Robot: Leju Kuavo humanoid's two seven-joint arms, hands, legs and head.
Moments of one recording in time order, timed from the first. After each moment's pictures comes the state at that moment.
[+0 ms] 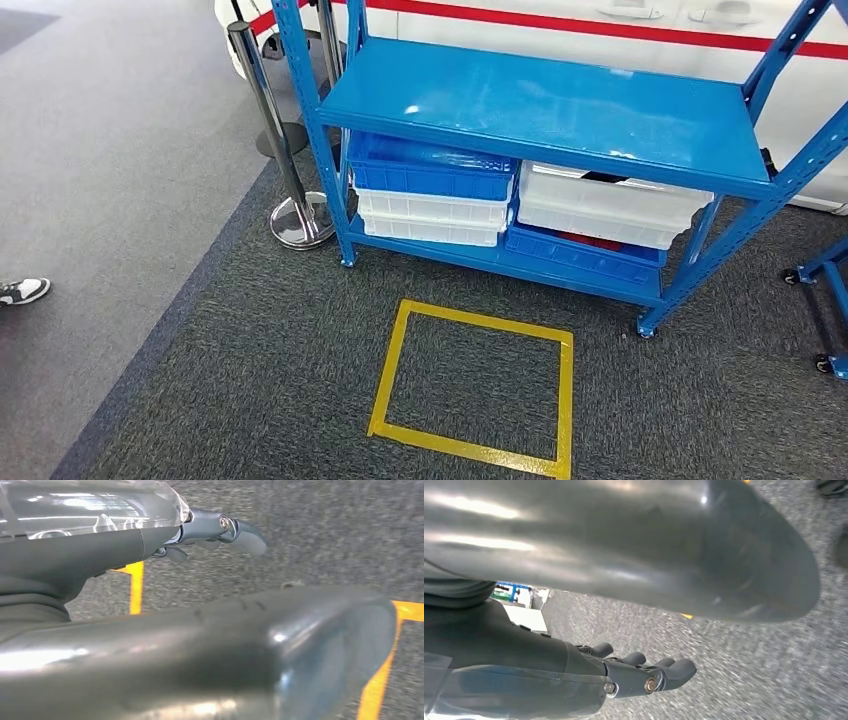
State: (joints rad) left arm -0.04 0.00 -0.96 -0.15 1.02 0.22 -0.35; right arm -0.01 0.07 -0.29 -0.17 0.55 -0.17 0.21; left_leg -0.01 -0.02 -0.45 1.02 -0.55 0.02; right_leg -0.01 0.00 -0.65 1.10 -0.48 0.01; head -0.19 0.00
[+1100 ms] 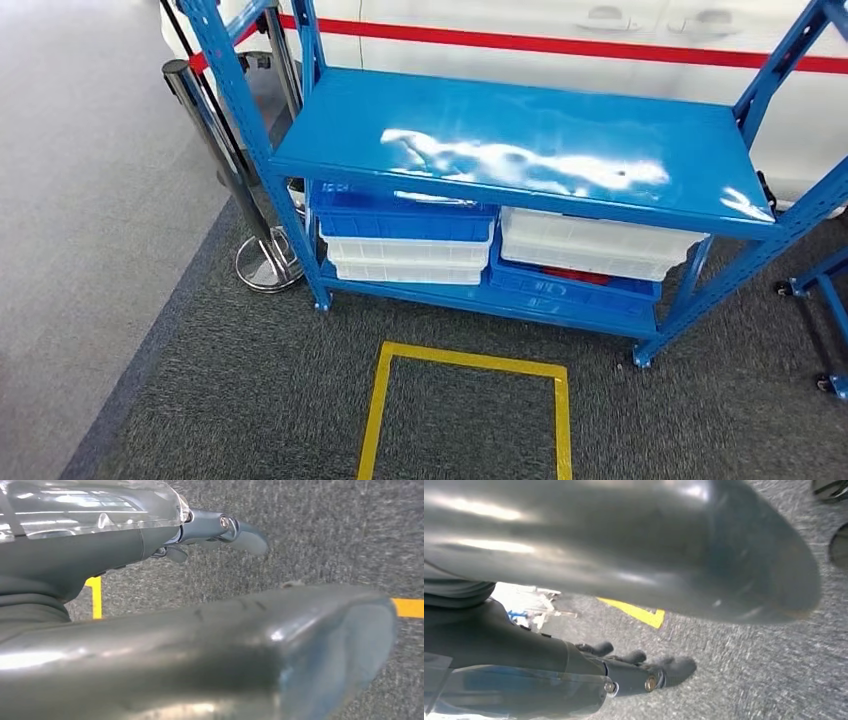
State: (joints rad) left arm -0.04 0.00 -0.96 -0.15 1.03 0.23 -0.35; right arm -0.02 0.08 -0.33 -0.17 0.55 -0.19 0.24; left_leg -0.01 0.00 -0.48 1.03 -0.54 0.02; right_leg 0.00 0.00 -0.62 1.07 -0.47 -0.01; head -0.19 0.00
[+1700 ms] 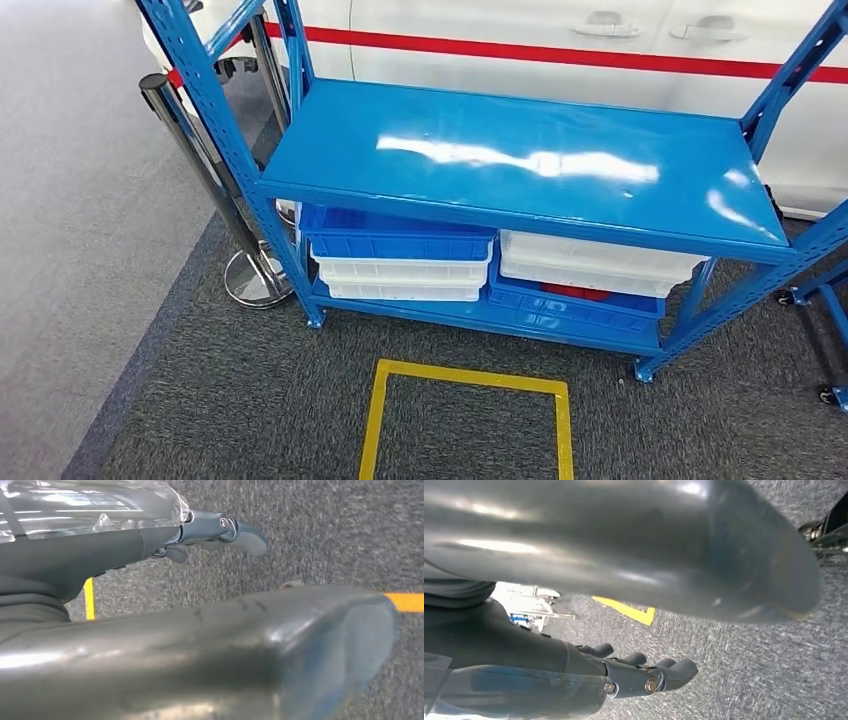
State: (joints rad) left arm -0.03 0.00 -0.96 -0.15 1.03 0.23 -0.34; right arm -0.02 0.08 -0.33 -0.17 0.56 -0.19 0.24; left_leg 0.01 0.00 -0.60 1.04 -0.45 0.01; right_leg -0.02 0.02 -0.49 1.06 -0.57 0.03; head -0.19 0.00
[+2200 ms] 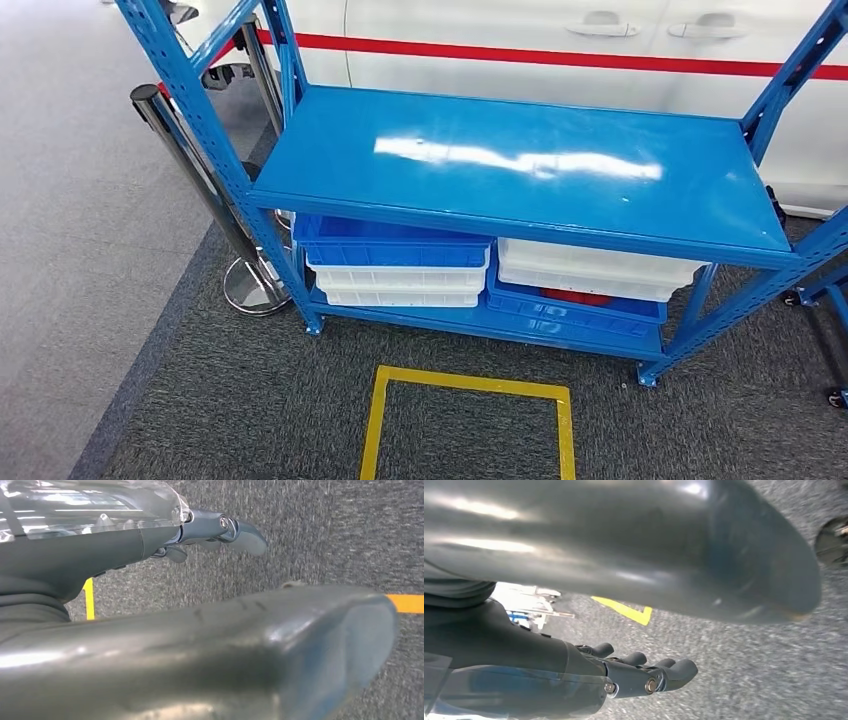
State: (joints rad) left arm -0.04 0.00 -0.96 -0.15 1.03 0.22 -0.33; right arm -0.03 0.08 -0.33 -0.17 0.56 -0.19 0.25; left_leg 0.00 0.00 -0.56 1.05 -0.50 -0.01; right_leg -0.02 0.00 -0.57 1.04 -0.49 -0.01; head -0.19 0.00
